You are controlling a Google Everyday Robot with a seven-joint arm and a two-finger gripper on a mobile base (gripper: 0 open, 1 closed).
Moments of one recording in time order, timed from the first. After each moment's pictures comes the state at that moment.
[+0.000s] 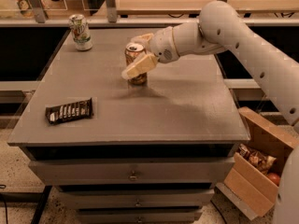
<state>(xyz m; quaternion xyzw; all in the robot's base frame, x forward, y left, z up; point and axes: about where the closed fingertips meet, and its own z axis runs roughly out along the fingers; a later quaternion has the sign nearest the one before) 0.661 0.045 0.888 -0.58 0.60 0.33 0.44</state>
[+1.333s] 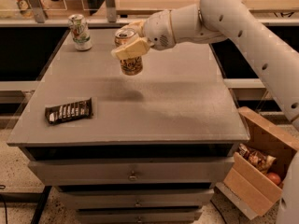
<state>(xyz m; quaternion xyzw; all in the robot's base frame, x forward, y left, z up) 0.649 0.063 0.945 -0.58 0.56 0.34 0.48</state>
